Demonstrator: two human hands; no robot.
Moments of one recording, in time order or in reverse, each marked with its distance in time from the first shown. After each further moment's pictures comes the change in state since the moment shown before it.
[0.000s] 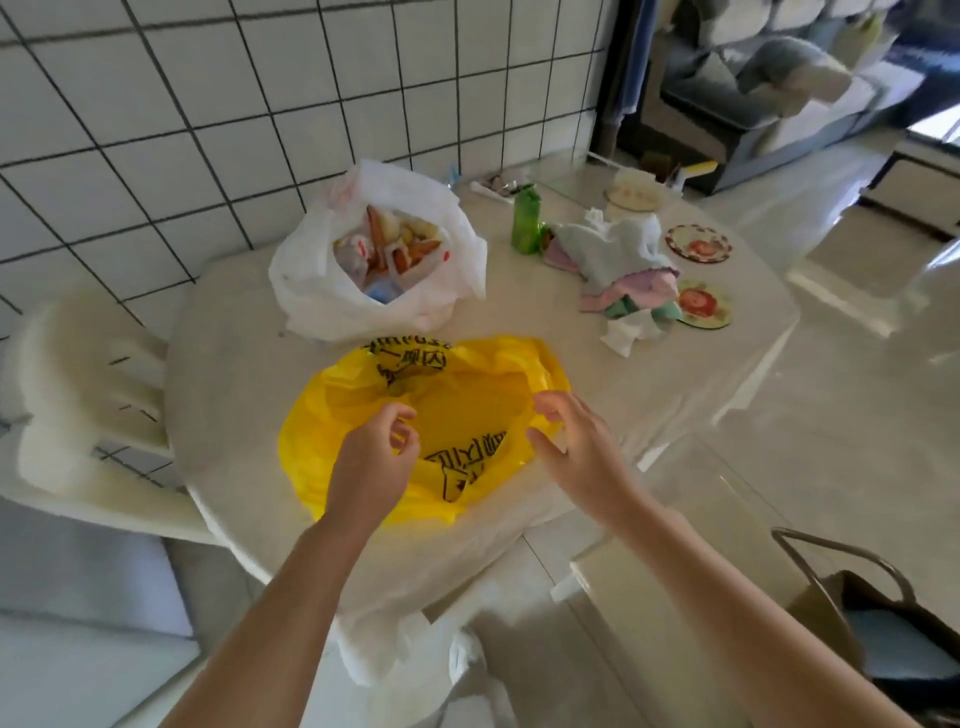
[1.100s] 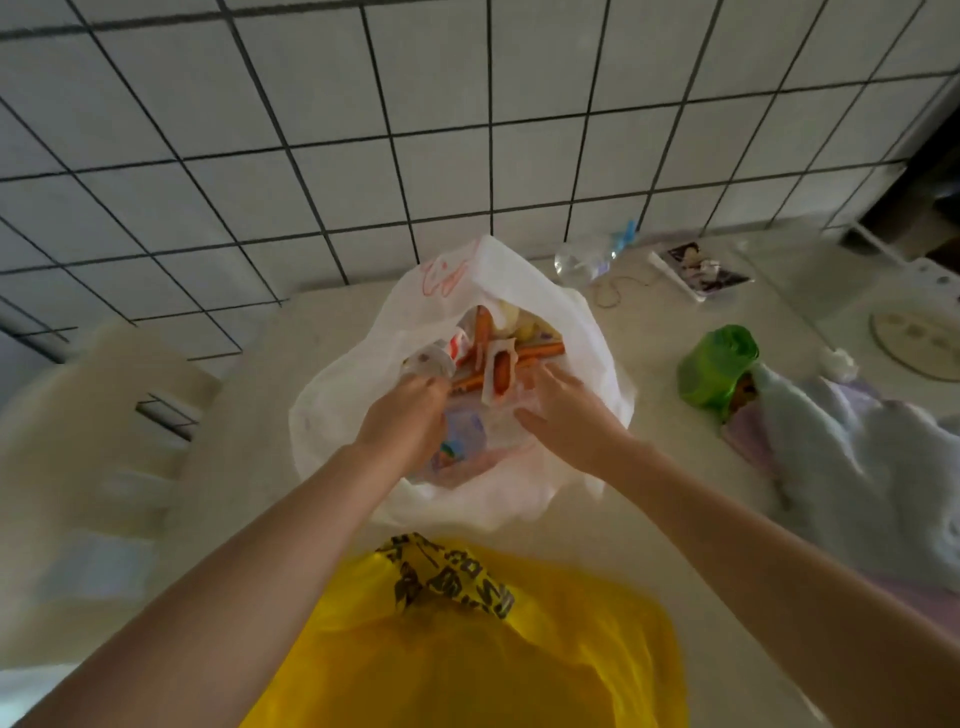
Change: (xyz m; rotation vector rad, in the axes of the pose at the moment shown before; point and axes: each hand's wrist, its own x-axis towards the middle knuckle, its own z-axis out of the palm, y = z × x) left_hand 0.388 -0.075 0.026 0.597 -0.211 -0.214; right_hand 0.463 0.023 0.100 -0.161 -0.512 -0.319
